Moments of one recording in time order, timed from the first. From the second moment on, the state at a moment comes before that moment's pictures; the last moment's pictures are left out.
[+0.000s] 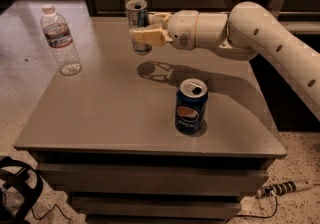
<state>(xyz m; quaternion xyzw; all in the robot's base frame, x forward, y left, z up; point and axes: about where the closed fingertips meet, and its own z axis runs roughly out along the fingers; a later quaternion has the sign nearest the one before) 0.660 0.033 0.944 -0.46 0.58 0.35 0.57</state>
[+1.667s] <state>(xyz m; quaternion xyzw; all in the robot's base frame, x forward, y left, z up) 0.658 0.106 0.913 -0.48 0.57 0.40 0.53</state>
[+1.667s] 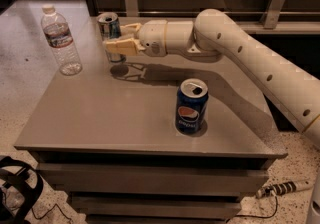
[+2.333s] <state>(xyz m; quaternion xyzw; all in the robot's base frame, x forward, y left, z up) 0.655 0.143 0.896 -0.49 0.55 0.43 0.53</state>
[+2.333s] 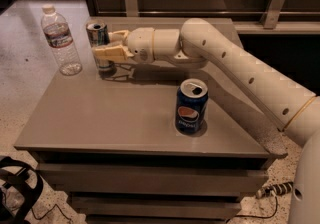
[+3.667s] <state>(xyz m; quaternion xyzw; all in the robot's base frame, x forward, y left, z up) 0.646 0.171 0.875 -0.50 0.56 0.43 0.50</state>
